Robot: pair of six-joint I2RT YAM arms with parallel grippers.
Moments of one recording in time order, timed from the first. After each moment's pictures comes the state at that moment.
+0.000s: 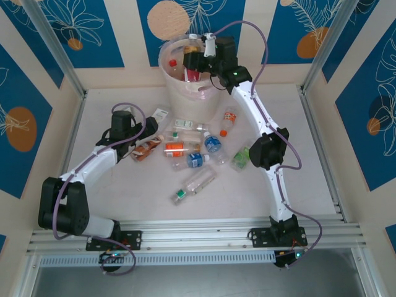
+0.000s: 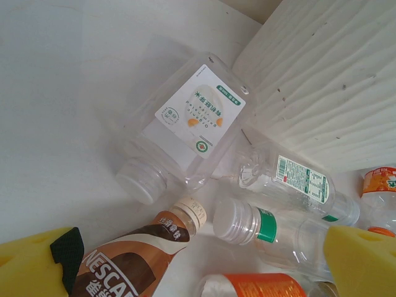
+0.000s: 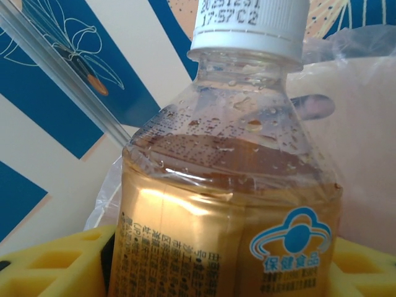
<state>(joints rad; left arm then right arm) -0.21 1.41 0.90 -0.11 0.06 -0.57 0.41 2.37 2.61 -0.50 -0.36 0.35</state>
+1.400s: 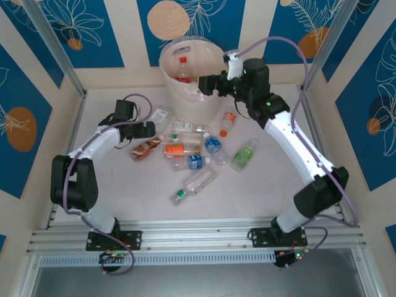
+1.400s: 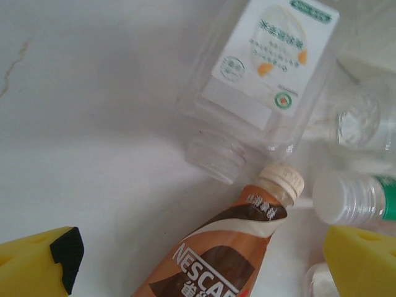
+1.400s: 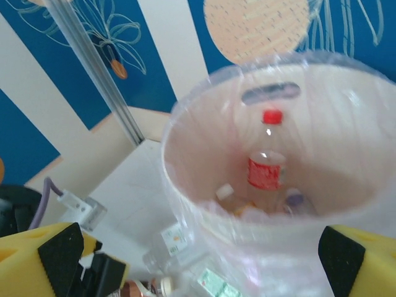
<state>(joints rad) -0.16 1.65 1.19 -0.50 0.03 -0.18 0.44 1.52 1.59 -0.31 -0.21 0.23</state>
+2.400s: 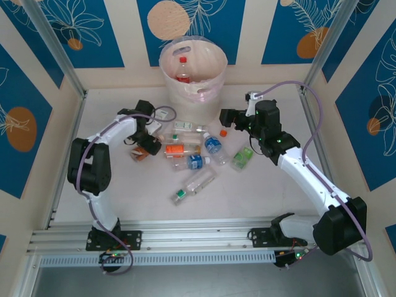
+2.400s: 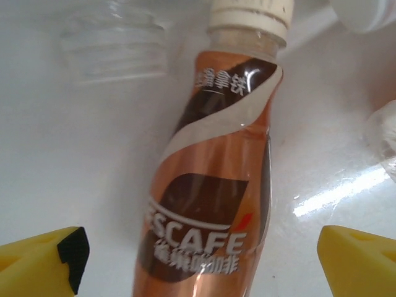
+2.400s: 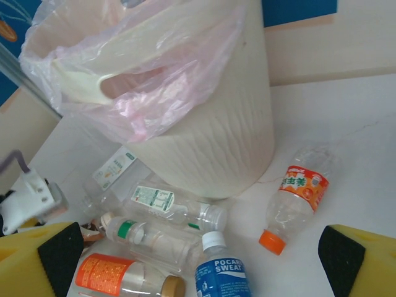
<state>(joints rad) -0.28 1.87 1.40 -0.91 -0.12 0.33 0.37 1.22 1.03 -0.20 -0.05 0.37</state>
